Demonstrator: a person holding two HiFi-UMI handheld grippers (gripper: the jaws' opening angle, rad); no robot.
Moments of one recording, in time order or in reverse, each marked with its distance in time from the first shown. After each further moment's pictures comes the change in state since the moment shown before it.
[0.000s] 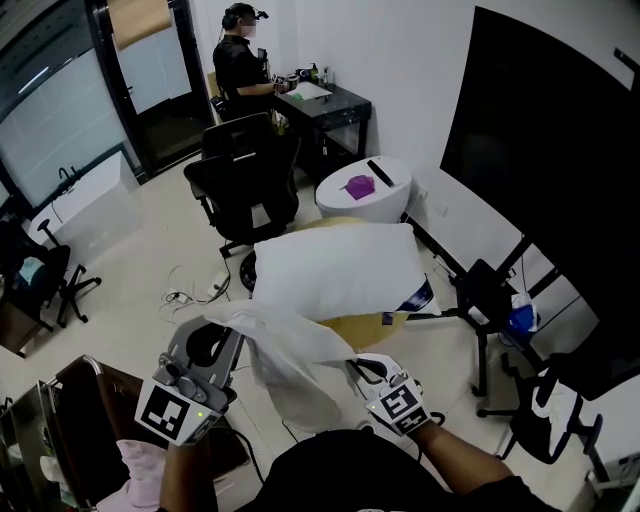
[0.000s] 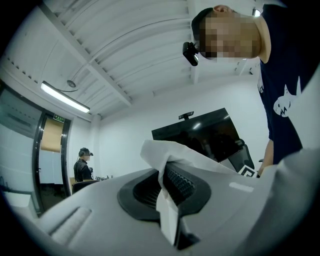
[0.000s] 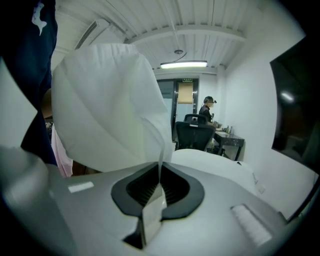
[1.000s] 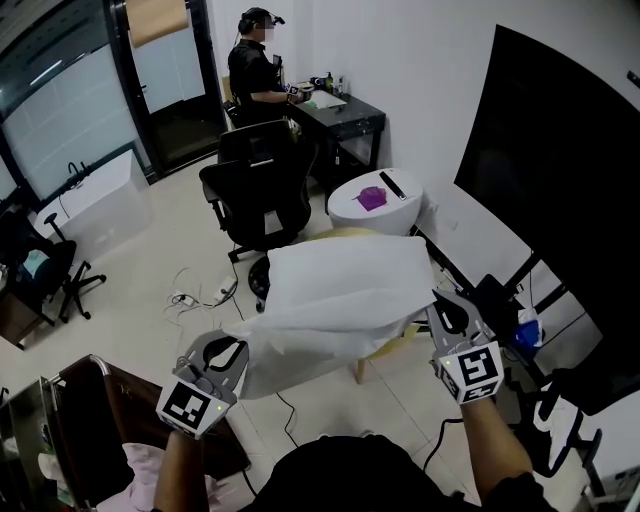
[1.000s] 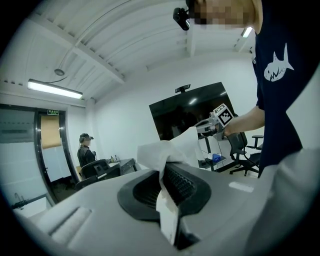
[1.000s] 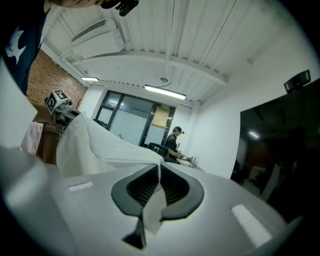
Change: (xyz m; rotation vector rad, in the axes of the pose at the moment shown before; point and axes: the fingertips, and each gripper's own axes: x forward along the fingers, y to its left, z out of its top) left arm -0.025 0.021 -0.089 0.066 0.257 -0.033; right arm -0.079 -0.145 0.143 -0.144 -0.247 -0.397
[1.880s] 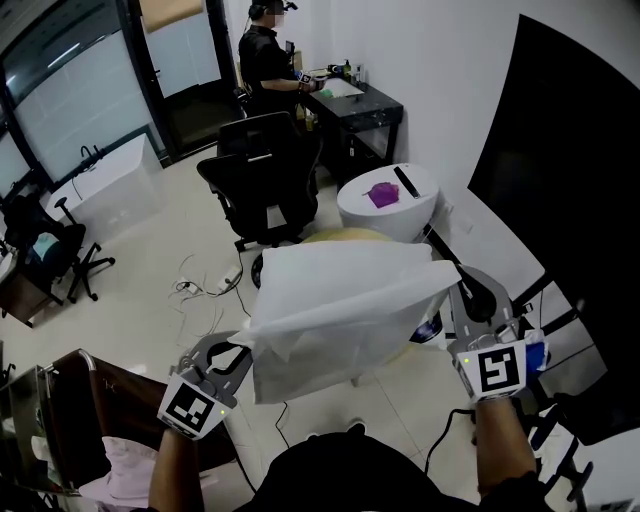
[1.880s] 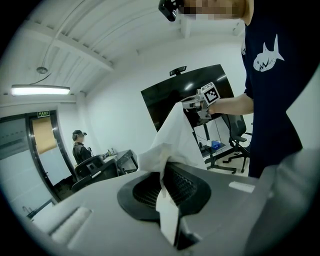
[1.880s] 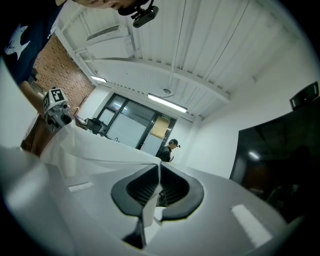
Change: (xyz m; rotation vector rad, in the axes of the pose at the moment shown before) left arm 0.087 -0.022 -0.002 0.099 0.136 -0.035; right arm 0.034 -0.106 0.043 -0.131 -0.133 -0.017
